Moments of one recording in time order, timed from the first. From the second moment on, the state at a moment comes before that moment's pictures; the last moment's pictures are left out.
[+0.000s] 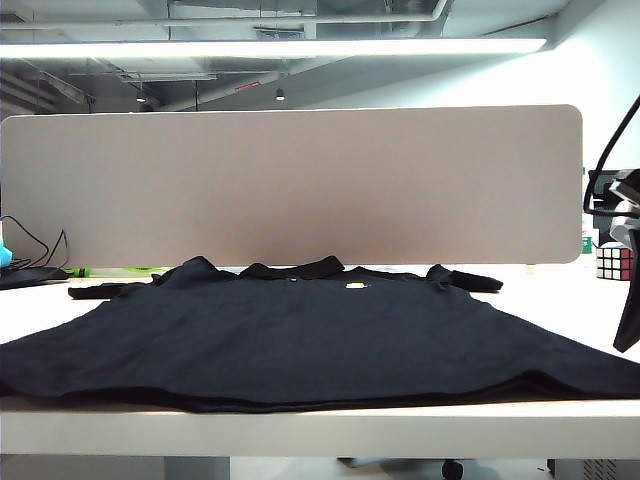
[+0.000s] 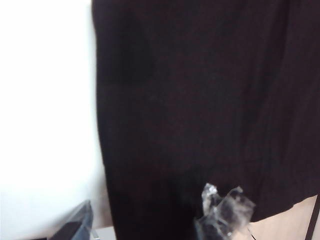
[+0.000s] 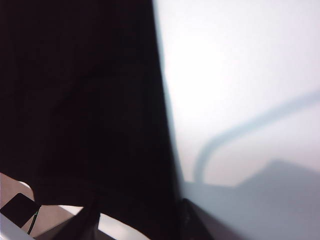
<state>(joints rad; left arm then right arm) 0.14 1.20 0.51 -0.56 0.56 -0.21 -0.07 1.46 0.73 -0.66 -0.55 0.08</state>
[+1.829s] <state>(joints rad) -0.04 1.27 0.51 -0.45 0.50 -0.22 0.03 1.52 0.72 -0.59 -0.58 0.09</state>
